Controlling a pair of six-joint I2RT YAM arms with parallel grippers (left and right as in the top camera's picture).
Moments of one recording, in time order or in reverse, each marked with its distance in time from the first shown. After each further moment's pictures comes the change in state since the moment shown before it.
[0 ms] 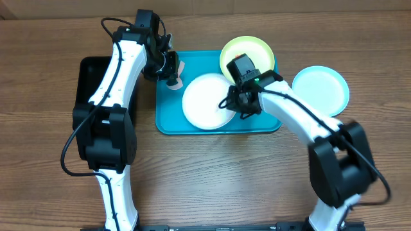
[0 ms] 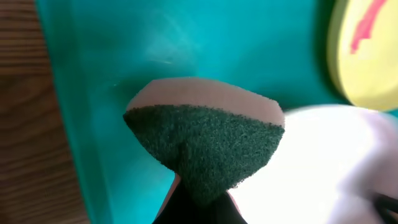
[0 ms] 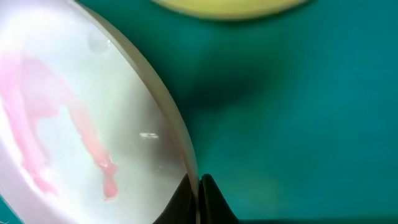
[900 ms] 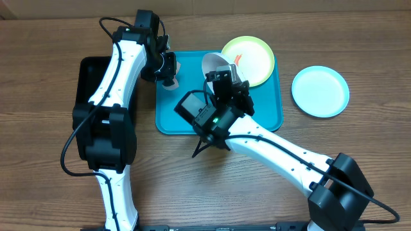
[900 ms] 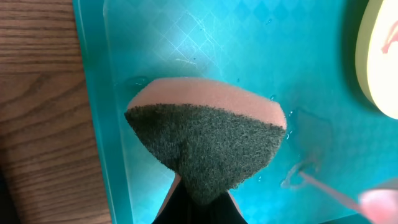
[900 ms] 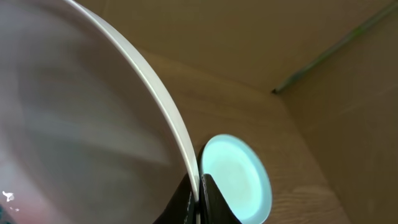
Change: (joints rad) left arm 0.000 0.000 0.000 -0.007 -0.055 -0.004; right arm 0.388 -0.083 0.021 -0.123 1.173 -0.044
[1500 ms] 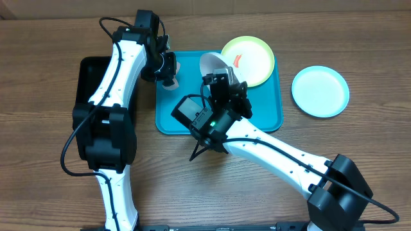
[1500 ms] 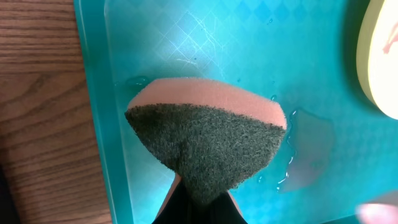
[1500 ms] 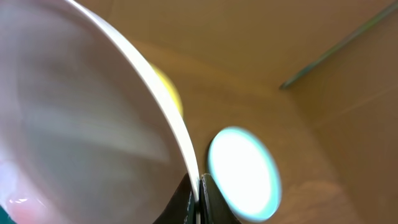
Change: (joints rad) left arm 0.000 0.000 0.000 0.000 0.000 -0.002; right arm 0.000 0.000 0.000 -0.031 -0.077 0.048
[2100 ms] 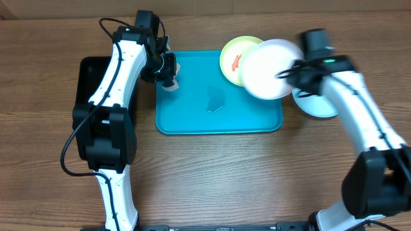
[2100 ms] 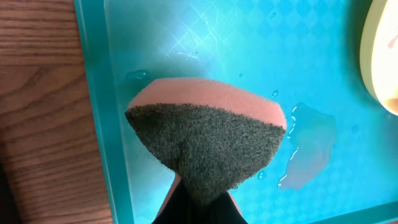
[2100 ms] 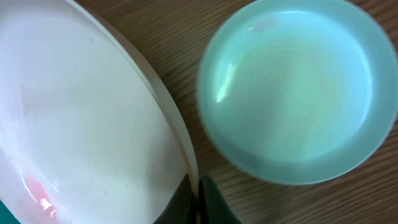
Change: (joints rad) left arm -0.001 0.000 0.000 -0.015 0.000 -0.001; right arm -0.818 -0.052 0.000 0.093 -1.044 -0.117
